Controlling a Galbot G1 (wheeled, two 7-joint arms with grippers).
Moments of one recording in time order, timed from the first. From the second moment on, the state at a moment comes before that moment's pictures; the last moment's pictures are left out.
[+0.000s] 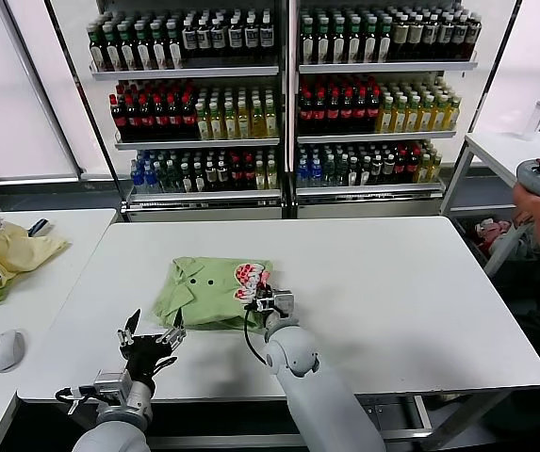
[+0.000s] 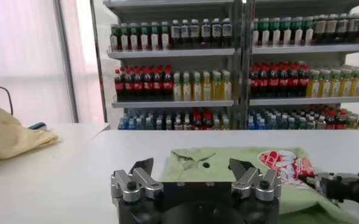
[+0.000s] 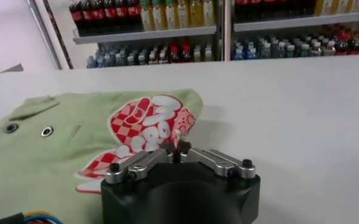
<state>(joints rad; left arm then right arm) 1.44 -1.24 -0.43 -2.14 -0.32 0.35 -0.34 -0.77 1.61 0.04 1.39 0.32 -0.45 0.31</state>
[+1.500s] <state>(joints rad) 1.47 -1.27 -0.37 -2.18 -0.24 0.35 -0.28 -0.92 1.22 0.32 1.67 0.19 -0.24 0.14</state>
